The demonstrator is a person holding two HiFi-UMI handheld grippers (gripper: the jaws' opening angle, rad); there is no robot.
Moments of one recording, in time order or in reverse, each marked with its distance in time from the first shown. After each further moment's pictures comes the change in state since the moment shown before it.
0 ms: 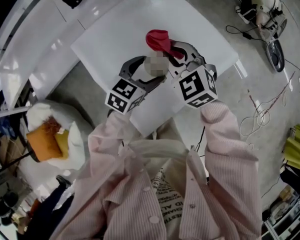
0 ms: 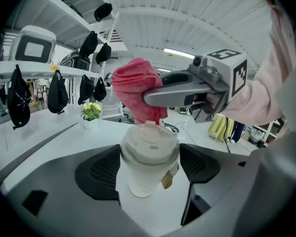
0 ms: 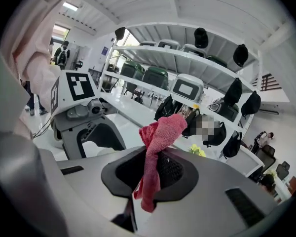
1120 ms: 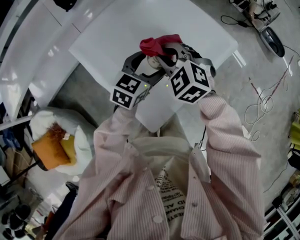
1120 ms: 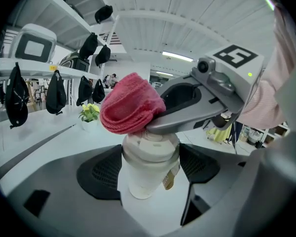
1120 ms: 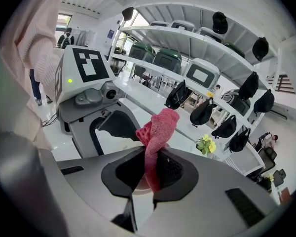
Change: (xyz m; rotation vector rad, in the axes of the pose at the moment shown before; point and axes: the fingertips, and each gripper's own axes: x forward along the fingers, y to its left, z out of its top) left arm -0.001 0.002 -0.003 0.003 -0.036 -0.022; right arm 0.018 0.048 -0.022 -0.074 0.197 0.079
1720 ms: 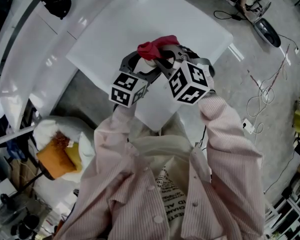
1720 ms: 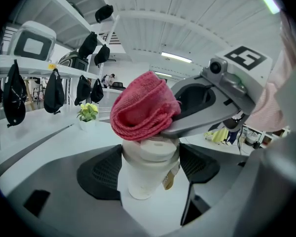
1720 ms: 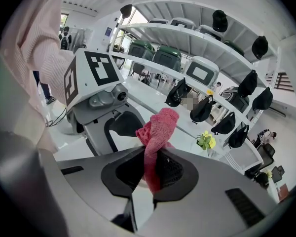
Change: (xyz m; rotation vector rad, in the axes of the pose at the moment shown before) left arm 0.001 -0.003 0.000 -0.009 -0.003 -0.024; right arm -0.013 0.015 -0.004 0.018 0.037 -0.006
